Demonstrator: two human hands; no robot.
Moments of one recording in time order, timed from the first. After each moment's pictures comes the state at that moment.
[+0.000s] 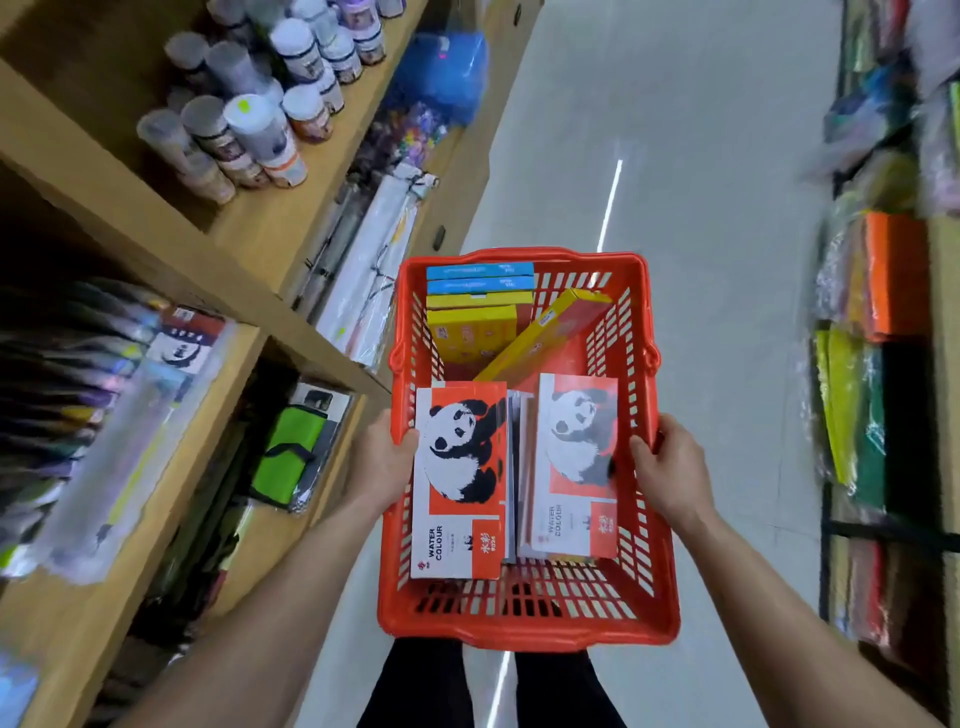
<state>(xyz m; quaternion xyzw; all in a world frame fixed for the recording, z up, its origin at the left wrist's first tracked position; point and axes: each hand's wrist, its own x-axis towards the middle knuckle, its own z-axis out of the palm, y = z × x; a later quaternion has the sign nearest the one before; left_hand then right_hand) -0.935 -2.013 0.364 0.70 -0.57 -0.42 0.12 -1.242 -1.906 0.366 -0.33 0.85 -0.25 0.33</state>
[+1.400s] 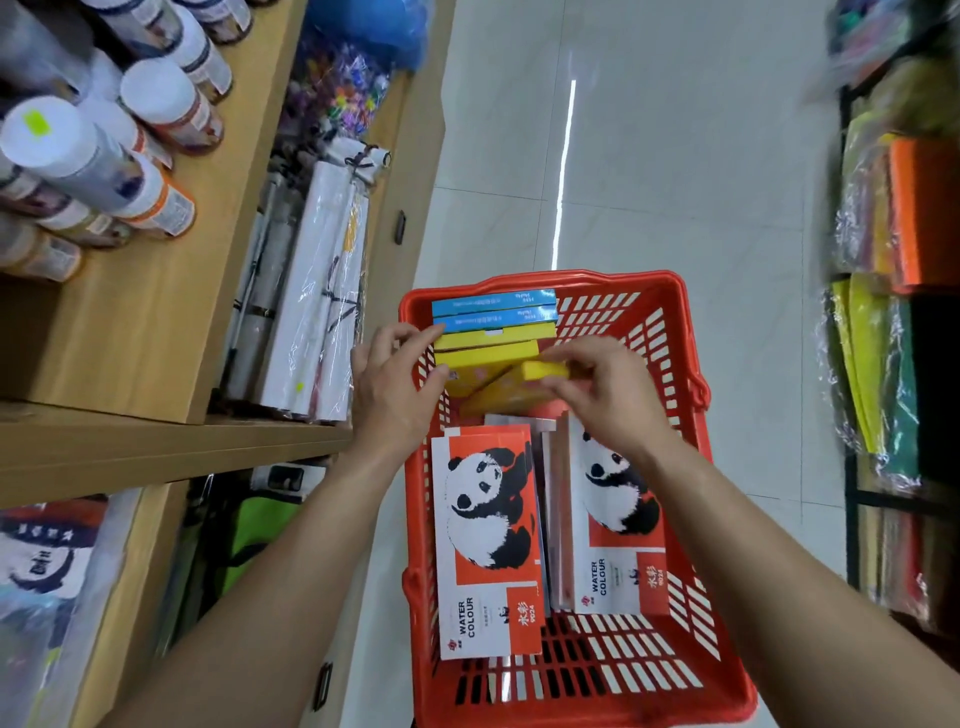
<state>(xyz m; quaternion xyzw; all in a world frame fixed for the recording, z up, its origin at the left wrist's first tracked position) -0.993 -2.241 0.270 0.57 -0.76 -0.29 0.14 -1.222 -2.141 0.300 -0.53 0.75 -0.26 0.31</state>
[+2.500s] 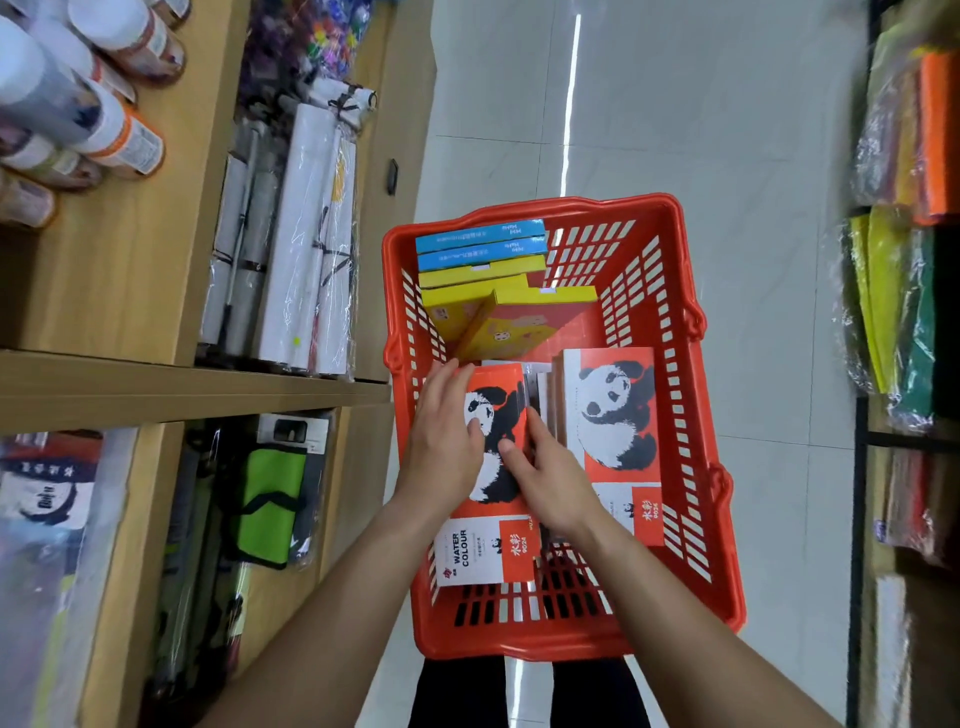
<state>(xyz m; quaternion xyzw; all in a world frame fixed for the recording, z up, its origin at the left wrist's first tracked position) -0.997 -2.120 0.276 0.55 -0.74 -0.37 0.04 -1.119 -2.029 0.260 -0.34 0.73 -0.24 0.54</state>
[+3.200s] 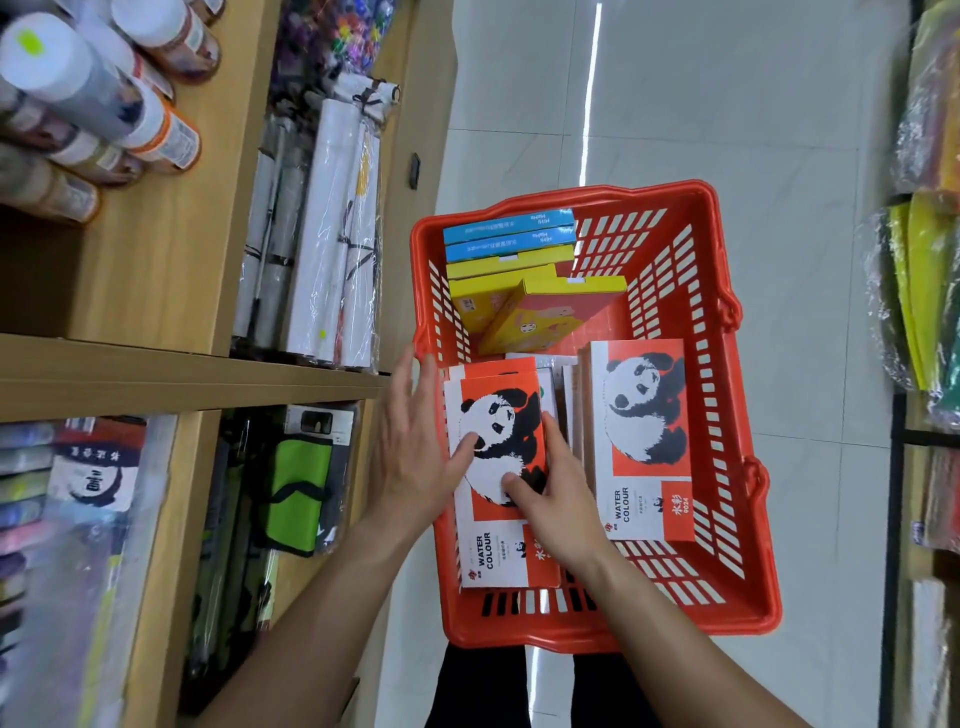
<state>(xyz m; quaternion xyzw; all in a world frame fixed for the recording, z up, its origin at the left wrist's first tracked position) -0.944 -2.124 0.291 0.55 -0.78 -0.30 0.07 -1.080 -2.008 0.264 -0.28 0.73 -0.34 0.52</state>
